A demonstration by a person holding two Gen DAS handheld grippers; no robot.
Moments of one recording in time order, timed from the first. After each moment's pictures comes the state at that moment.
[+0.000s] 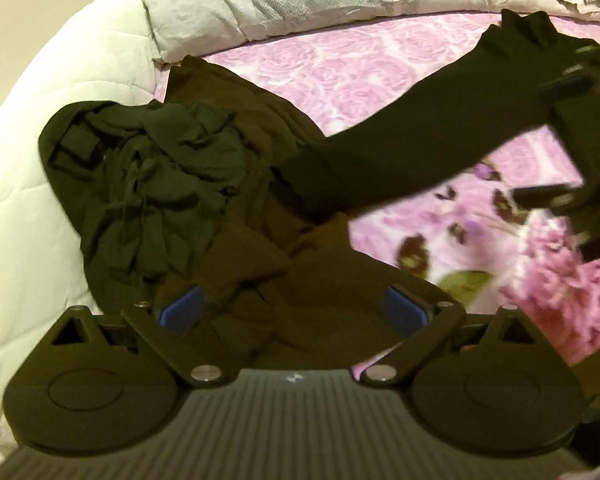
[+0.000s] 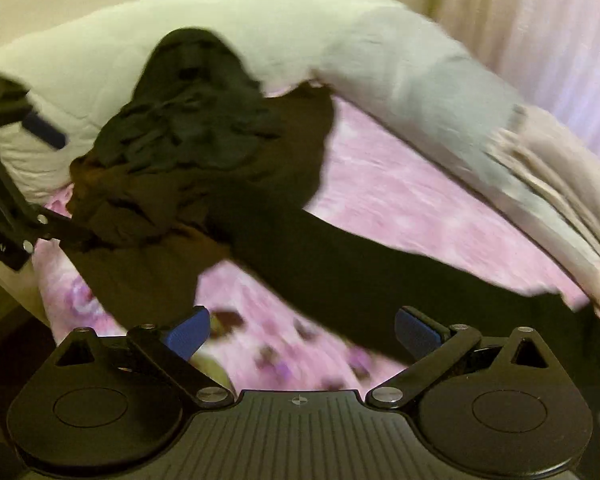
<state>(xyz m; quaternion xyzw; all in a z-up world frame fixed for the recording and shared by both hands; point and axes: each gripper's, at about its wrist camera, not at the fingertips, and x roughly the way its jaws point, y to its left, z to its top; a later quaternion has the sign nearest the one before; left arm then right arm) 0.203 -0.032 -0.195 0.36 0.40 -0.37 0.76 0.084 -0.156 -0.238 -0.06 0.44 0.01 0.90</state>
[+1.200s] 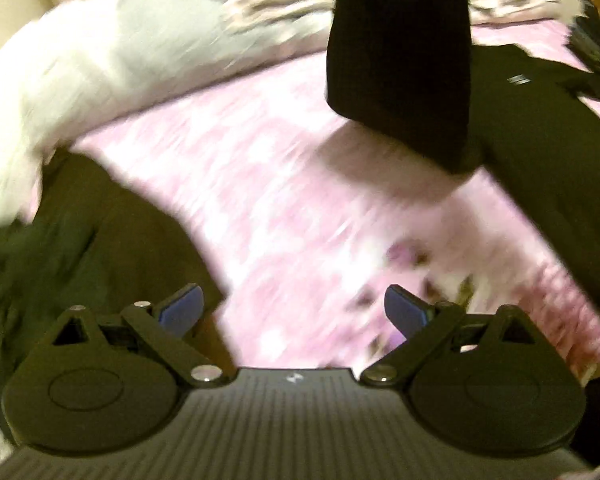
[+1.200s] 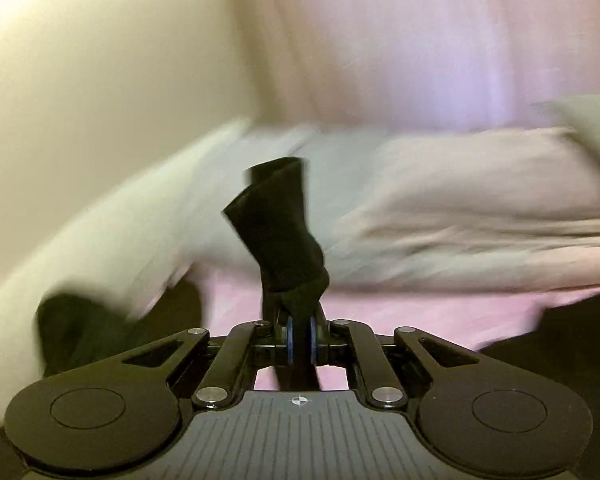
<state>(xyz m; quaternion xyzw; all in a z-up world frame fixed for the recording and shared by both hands) 0.177 -0.175 -0.220 0.35 0.35 -0.52 0.70 0.025 -0.485 -0.134 0.20 0.20 -0.22 0.93</state>
